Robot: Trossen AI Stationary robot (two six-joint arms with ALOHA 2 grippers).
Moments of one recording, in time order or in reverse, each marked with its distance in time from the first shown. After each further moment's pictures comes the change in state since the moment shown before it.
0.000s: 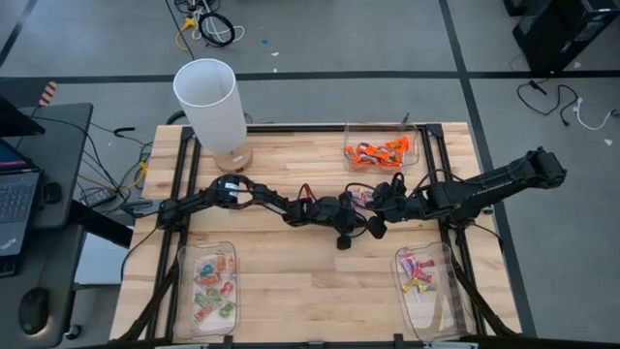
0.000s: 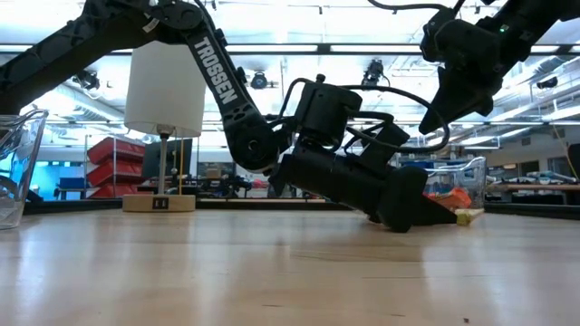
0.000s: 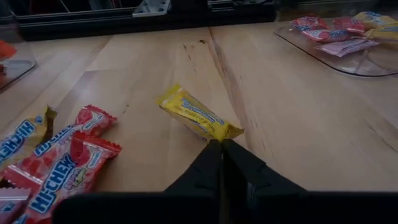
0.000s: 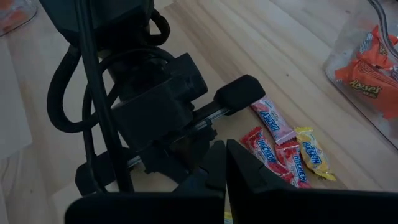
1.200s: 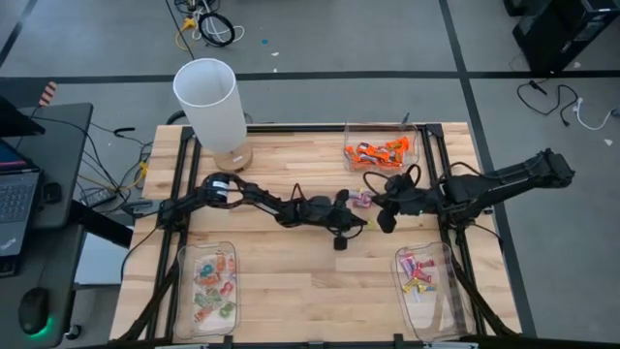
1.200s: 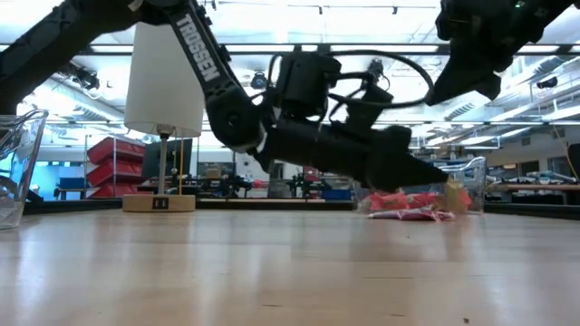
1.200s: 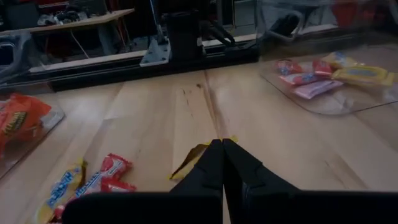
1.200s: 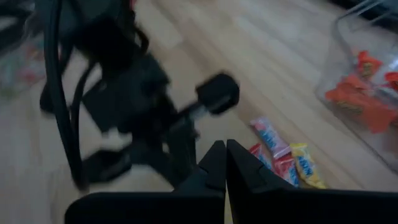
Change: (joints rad) left arm -0.027 -0.124 -0.117 0.097 -0.029 0.053; right arm 0.000 -0.174 0.000 -0.043 0.004 -0.007
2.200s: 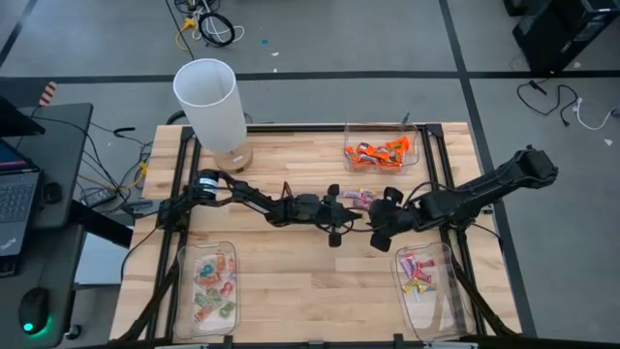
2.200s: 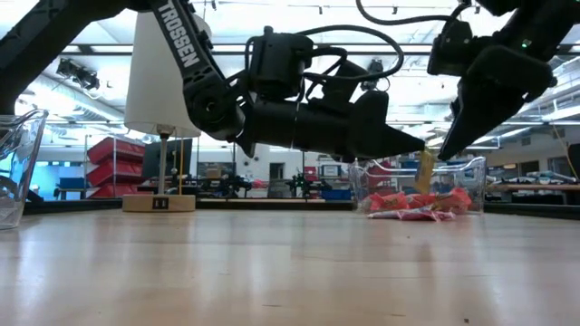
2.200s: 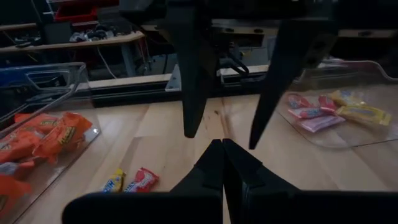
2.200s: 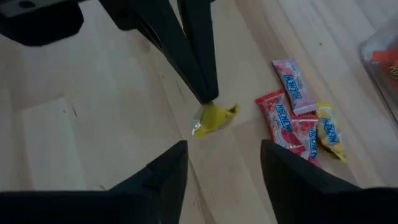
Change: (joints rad) left arm -0.008 -0.114 -0.139 0.121 -0.073 -0.043; right arm 0.083 0.283 0.000 -0.014 -0.036 -0.118
